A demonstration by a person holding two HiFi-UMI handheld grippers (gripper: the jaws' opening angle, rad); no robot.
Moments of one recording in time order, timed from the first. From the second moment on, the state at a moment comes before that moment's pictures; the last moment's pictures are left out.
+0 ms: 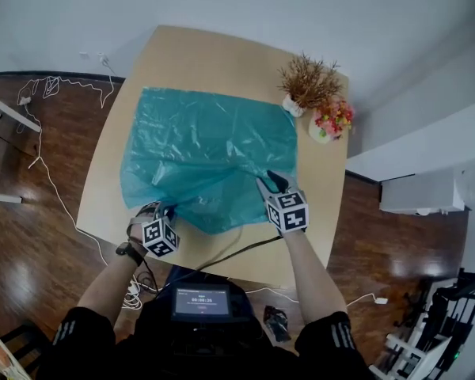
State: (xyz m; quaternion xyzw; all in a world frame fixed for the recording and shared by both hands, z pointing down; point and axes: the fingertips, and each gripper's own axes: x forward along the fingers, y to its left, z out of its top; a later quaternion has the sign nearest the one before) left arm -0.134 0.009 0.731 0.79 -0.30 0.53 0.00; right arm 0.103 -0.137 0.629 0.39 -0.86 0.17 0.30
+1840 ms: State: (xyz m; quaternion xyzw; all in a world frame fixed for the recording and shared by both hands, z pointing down) left arm -0.150 0.010 0.702 0.78 -0.39 0.48 0.12; right arm 0.200 0.037 0.645 0.35 -0.83 0.34 0.26
